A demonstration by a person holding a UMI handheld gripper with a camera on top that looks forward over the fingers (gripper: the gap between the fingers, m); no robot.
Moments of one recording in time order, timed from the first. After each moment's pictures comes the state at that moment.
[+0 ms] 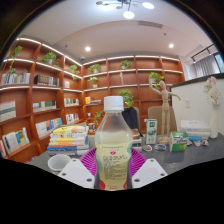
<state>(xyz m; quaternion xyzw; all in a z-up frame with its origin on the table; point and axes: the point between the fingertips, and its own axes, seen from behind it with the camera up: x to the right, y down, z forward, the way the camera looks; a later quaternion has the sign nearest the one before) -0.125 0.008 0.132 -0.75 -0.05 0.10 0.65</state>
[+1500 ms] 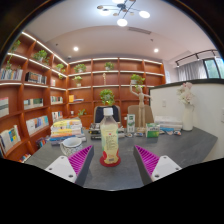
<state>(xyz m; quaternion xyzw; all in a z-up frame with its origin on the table) -0.107 -0.148 0.132 -0.76 0.02 0.01 0.65</state>
